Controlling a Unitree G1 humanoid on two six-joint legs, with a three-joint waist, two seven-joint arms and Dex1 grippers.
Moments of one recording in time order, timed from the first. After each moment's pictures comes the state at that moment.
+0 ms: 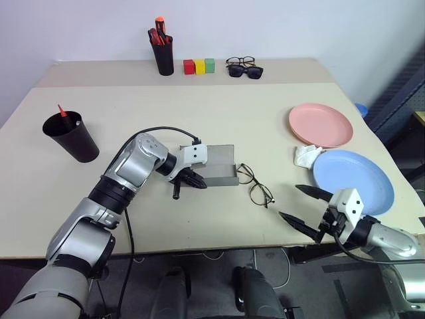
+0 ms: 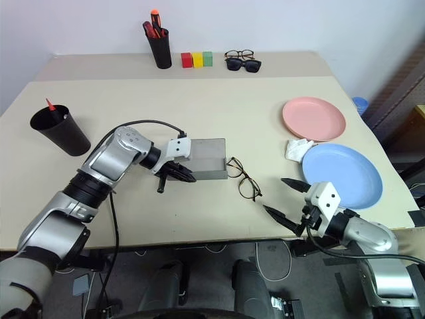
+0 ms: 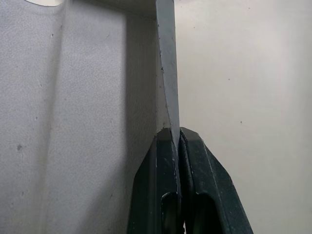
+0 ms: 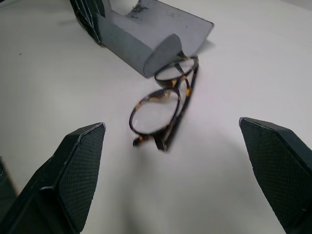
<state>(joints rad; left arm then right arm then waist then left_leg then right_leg) -0.86 0.53 -0.46 0.30 0.04 0.48 -1.37 0.20 -0.64 -0.24 -0.24 0.40 0.05 0.95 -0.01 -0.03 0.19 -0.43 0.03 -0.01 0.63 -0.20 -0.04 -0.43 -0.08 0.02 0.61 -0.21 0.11</state>
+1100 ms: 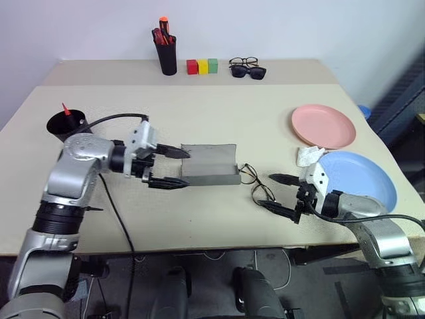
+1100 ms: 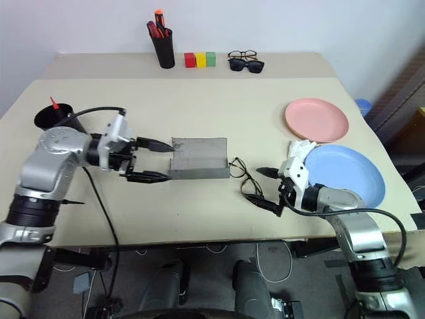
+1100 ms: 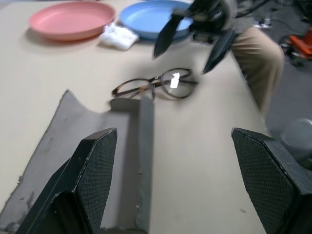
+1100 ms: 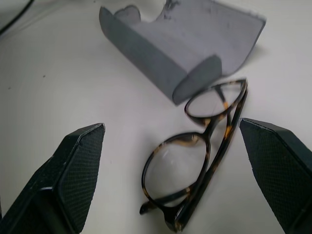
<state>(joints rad) -0.60 0.73 -0.02 0.04 -0.41 0.34 -1.52 -0.17 -0.66 -0.02 -0.05 0.40 0.31 1.02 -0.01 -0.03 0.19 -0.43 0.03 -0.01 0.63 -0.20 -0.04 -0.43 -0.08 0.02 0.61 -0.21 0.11</state>
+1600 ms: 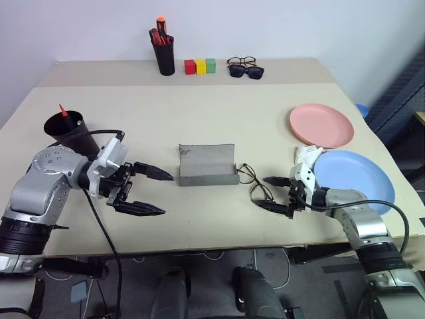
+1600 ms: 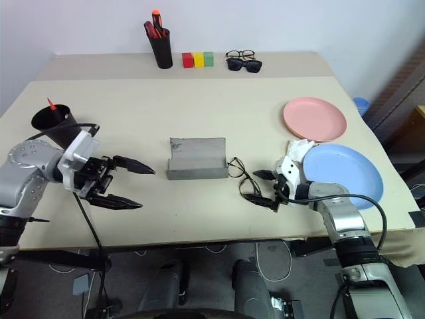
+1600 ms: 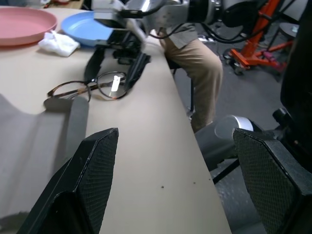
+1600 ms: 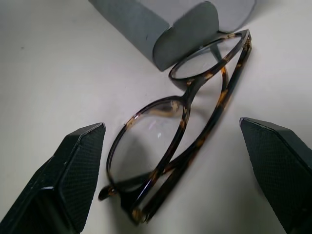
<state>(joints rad) -0.44 0.90 -0.03 -0.02 -0.63 0.29 -1.61 -0.33 -0.61 0.06 0.24 0.33 0.21 1.13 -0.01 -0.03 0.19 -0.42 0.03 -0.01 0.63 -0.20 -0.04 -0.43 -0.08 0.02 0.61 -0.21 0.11</state>
